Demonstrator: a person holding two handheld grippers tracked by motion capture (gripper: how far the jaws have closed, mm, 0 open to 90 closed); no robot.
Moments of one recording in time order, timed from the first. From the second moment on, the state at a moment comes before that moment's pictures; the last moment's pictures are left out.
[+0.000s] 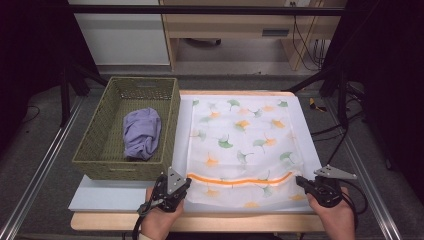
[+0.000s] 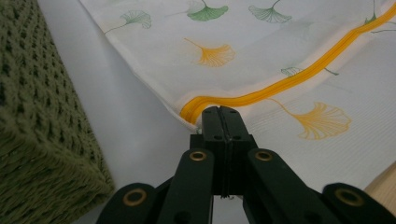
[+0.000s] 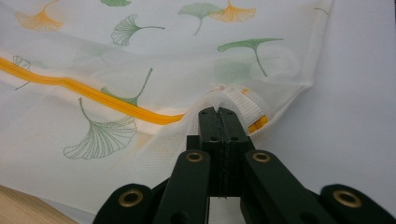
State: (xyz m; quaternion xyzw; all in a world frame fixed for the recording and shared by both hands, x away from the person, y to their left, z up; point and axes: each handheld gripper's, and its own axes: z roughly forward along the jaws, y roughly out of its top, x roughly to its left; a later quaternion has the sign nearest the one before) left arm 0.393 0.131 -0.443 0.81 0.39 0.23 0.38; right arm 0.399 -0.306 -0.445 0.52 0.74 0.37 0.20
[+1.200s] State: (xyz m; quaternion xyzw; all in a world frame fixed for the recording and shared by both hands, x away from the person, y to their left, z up) left arm 0.400 0.130 -0.457 0.82 0.38 0.23 0.35; right arm 0.380 -0.306 -0.443 0.52 0.75 0.33 0.24
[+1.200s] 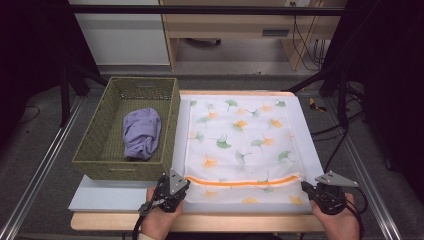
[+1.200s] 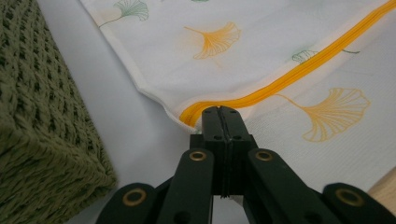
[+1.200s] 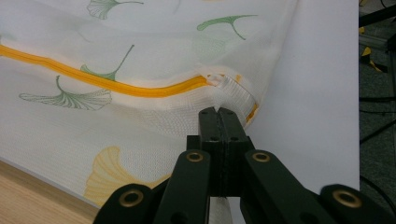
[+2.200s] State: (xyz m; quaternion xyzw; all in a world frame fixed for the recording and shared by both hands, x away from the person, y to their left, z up) left arm 0.399 0.123 -0.460 0.83 0.38 0.23 0.35; right arm 0.380 -0.314 -0.451 0.53 0.75 0.32 0.23
